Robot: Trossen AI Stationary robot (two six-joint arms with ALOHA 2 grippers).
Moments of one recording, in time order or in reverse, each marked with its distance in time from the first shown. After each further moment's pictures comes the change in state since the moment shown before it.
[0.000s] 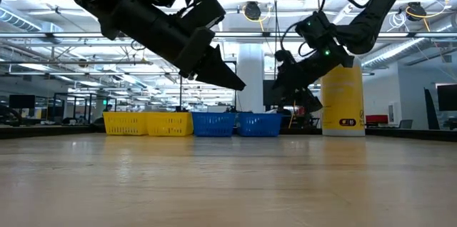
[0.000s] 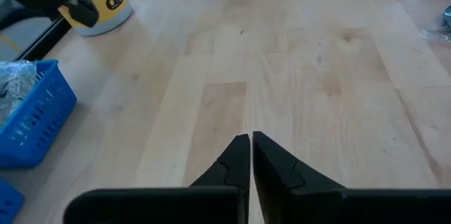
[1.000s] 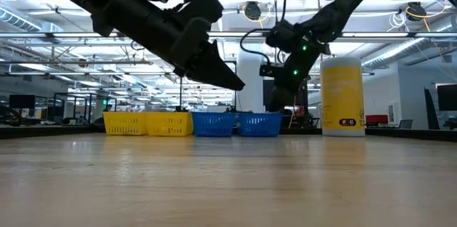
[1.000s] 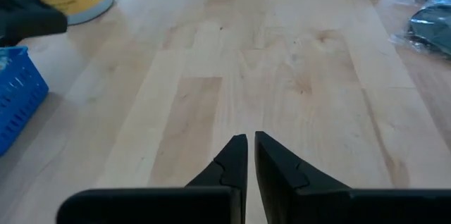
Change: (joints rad) left arm -0.042 0.000 0.000 -0.015 0.001 -0.078; right arm 0.016 0.131 0.346 -0.648 -0.091 1.173
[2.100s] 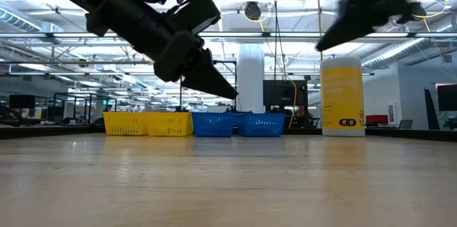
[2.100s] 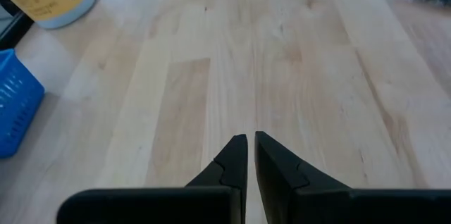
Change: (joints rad) left arm -0.017 0.000 0.000 -0.067 0.000 0.106; right arm 1.024 -0.460 -0.224 -0.302 0.548 0.707
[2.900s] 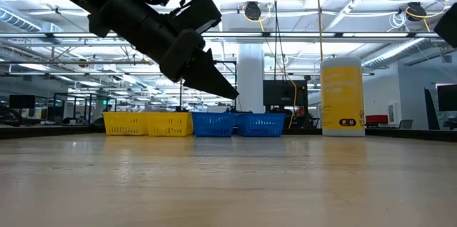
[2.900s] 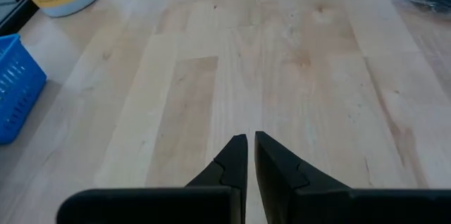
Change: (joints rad) left arm 0.013 0.000 0.000 0.003 0.000 -0.056; right arm 0.212 0.014 0.000 -0.596 -0.998 0.827
